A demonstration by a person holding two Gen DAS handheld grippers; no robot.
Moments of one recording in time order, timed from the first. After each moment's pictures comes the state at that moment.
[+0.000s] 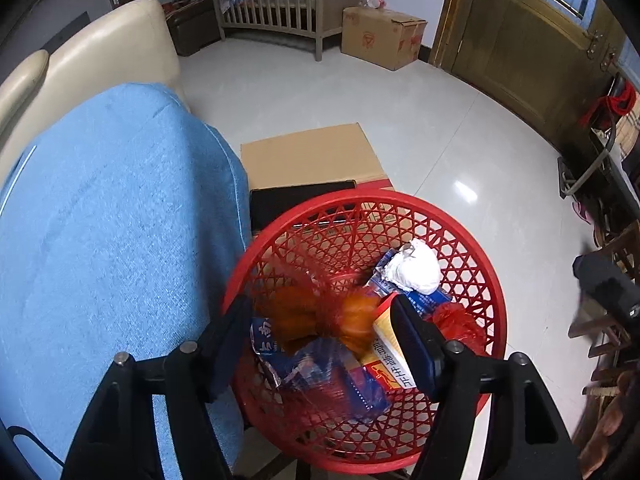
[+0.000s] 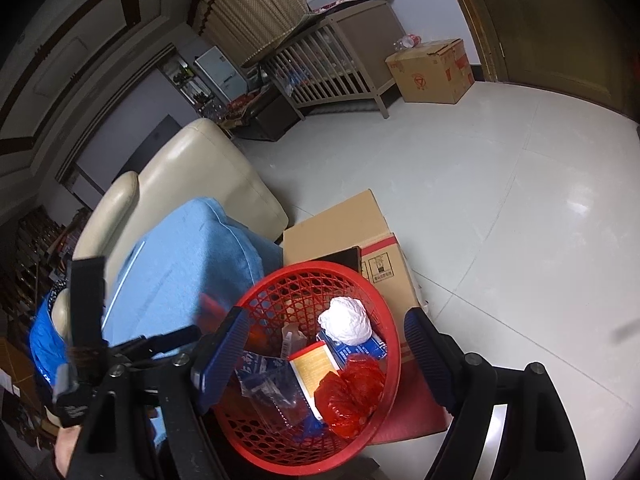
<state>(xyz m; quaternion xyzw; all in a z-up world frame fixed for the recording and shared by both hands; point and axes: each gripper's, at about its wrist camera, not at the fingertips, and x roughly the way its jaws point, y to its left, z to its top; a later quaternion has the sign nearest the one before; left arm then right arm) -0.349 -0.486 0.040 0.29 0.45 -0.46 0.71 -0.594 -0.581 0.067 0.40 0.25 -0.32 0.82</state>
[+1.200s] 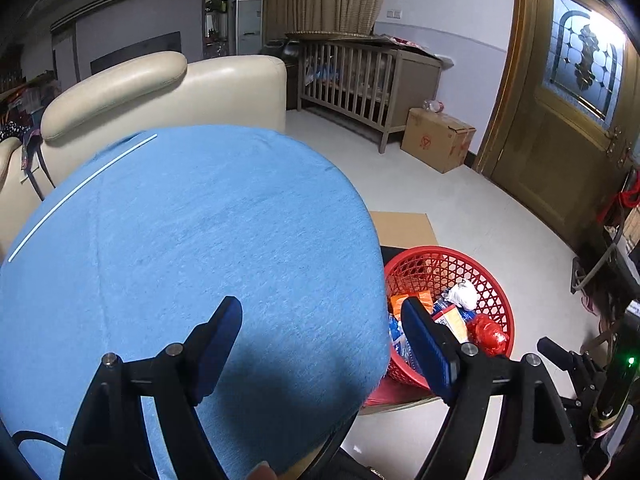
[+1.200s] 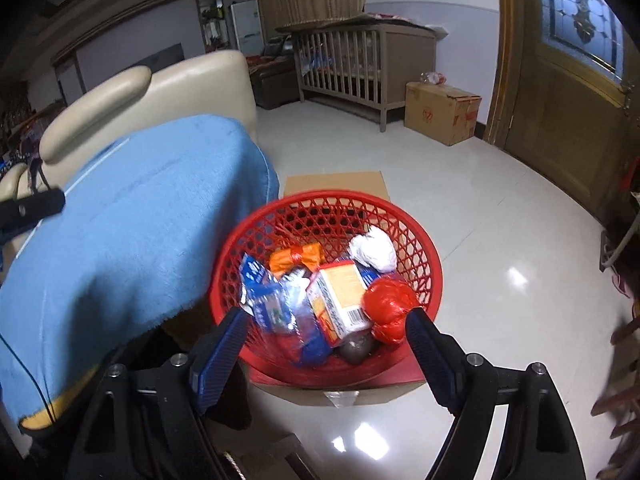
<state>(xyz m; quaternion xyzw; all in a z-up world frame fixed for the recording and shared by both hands) -0.308 -0.289 0.133 0.15 0.36 -0.42 0.82 -0.530 -0.433 0.076 0.22 0.36 -0.38 0.83</state>
